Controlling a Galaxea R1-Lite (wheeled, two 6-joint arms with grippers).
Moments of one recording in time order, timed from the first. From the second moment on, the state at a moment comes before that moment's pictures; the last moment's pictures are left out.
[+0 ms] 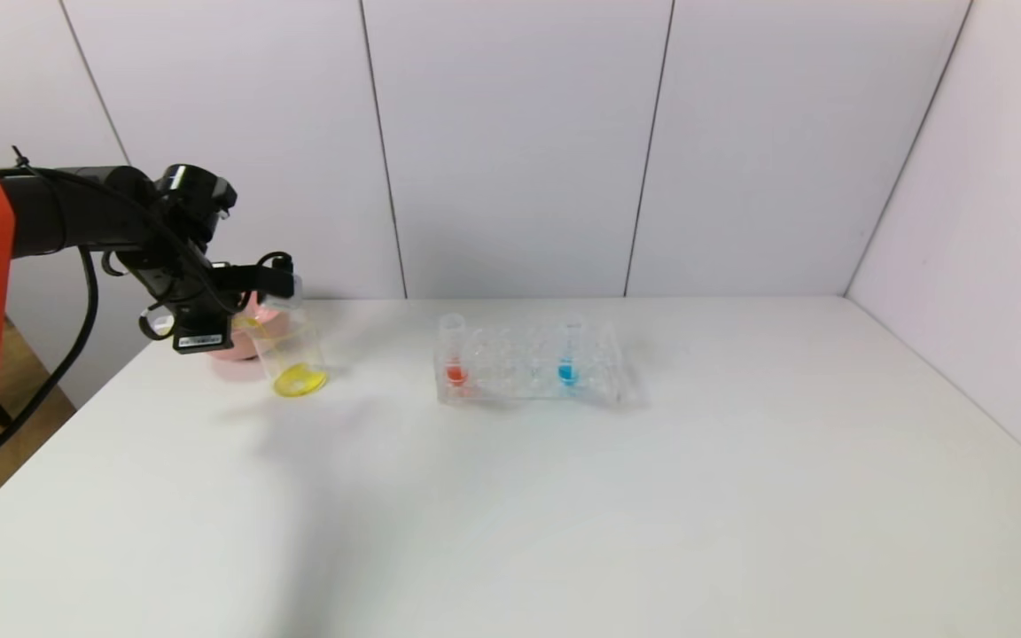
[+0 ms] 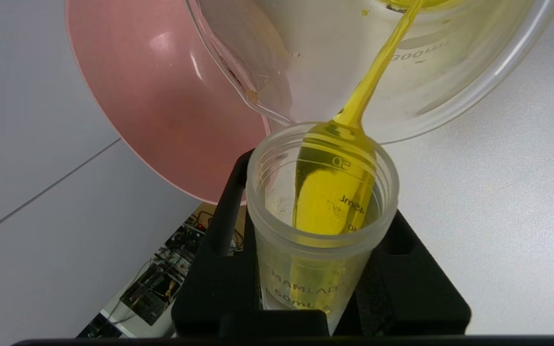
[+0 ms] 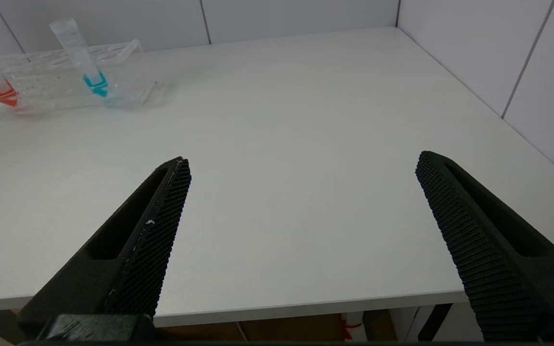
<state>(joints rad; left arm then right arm) 0.05 2.22 -2.02 0.74 0.17 1.35 0.00 0.00 0.00 -0.02 -0.04 0.10</state>
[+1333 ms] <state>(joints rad) 0.03 2.22 -2.02 0.73 0.24 1.35 0.00 0.00 0.00 -0.02 -0.04 0.10</state>
